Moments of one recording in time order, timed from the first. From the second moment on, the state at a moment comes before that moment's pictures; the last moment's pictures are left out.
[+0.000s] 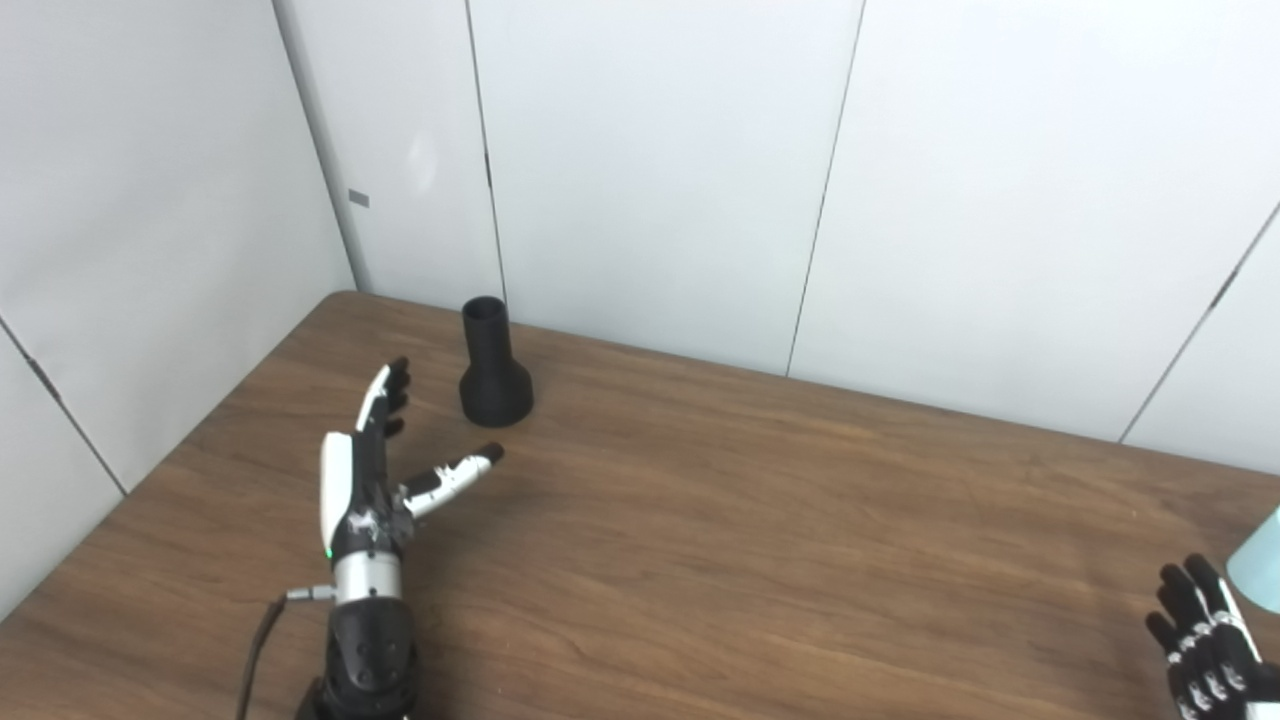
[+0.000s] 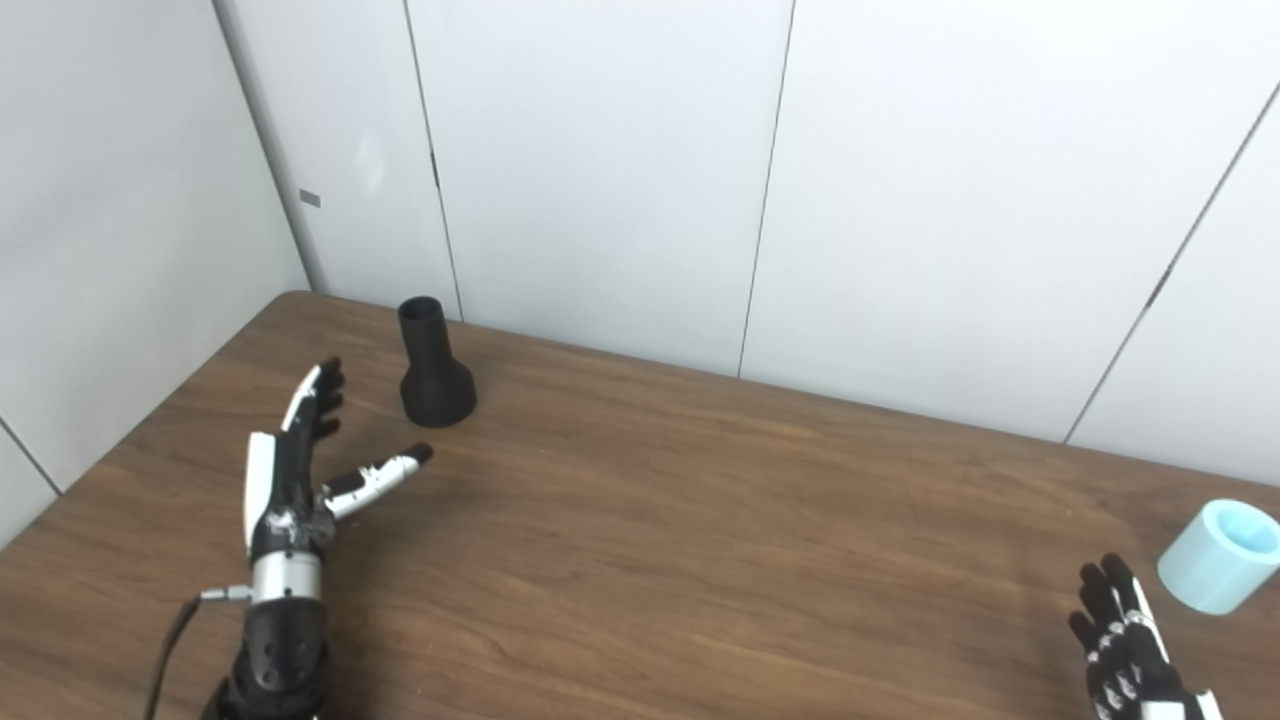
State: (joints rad) left arm -0.17 0.19 0.27 0.03 0.28 0.00 0.34; right arm 0.04 -0.23 -0.13 0.03 0.23 -0.23 0.22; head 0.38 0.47
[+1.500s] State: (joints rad) left arm -0.48 0.38 0.02 0.38 0.41 0.40 0.20; right arm 0.05 -0.23 -0.13 0.01 0.26 -0.15 0.22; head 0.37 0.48
